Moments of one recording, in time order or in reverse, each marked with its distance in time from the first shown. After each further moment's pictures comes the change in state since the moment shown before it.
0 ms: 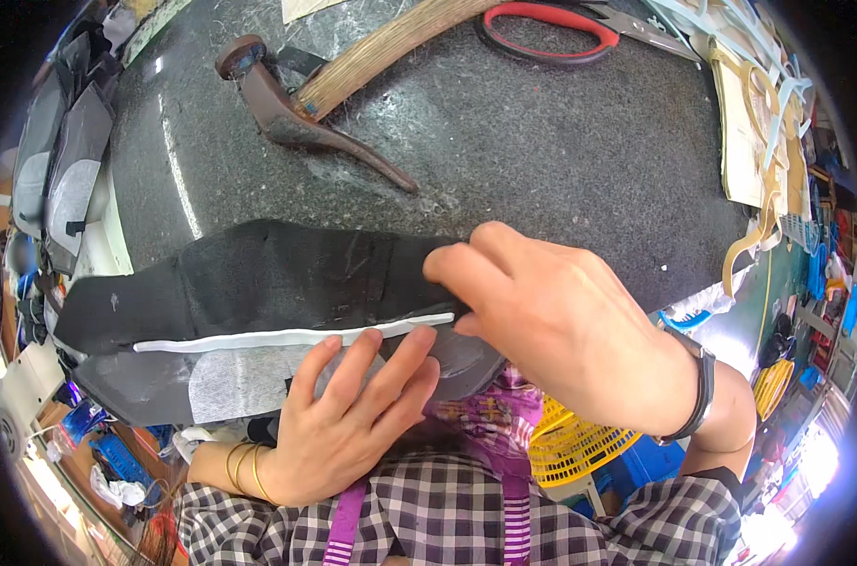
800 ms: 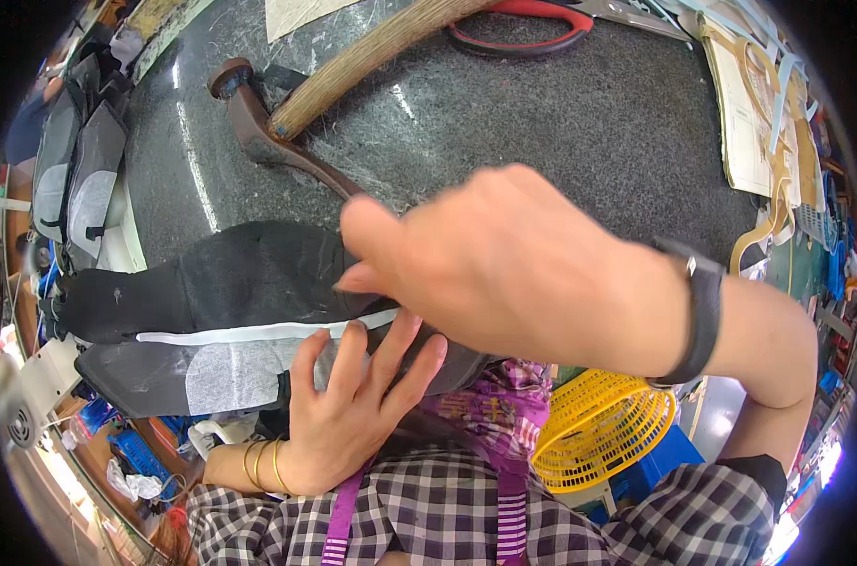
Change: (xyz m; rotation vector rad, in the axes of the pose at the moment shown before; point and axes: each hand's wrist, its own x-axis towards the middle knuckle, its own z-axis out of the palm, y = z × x) left_hand 0.005 0.014 0.015 0.288 -0.036 0.007; right_hand 0.034 0.000 -0.023 -0.198 -0.311 0.008
